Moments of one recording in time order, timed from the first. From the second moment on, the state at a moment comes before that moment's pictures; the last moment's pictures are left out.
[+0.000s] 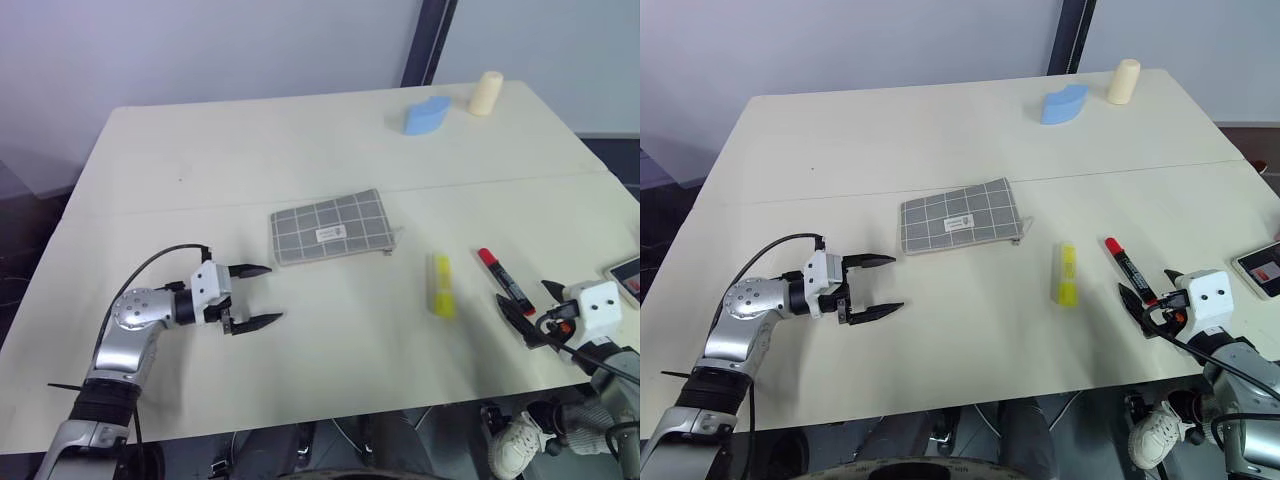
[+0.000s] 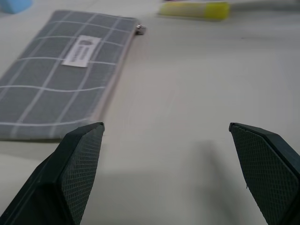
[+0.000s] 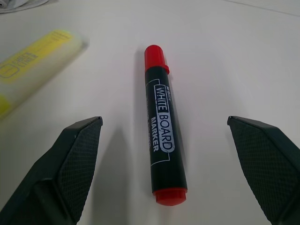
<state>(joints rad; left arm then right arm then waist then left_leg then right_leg) -0.21 0.57 -0.04 0.17 -0.30 -0.16 -1.22 0.26 -0.59 -0.48 -0.16 0.34 0.24 0.59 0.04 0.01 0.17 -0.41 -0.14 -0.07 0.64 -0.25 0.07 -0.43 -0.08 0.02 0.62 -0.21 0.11</state>
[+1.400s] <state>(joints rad) -0.58 0.50 -0.05 0.90 0.02 -0.87 -0.91 -0.48 -0.28 0.09 0.08 0.13 0.28 0.41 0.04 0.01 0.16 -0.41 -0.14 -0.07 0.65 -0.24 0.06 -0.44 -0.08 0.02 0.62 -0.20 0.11</state>
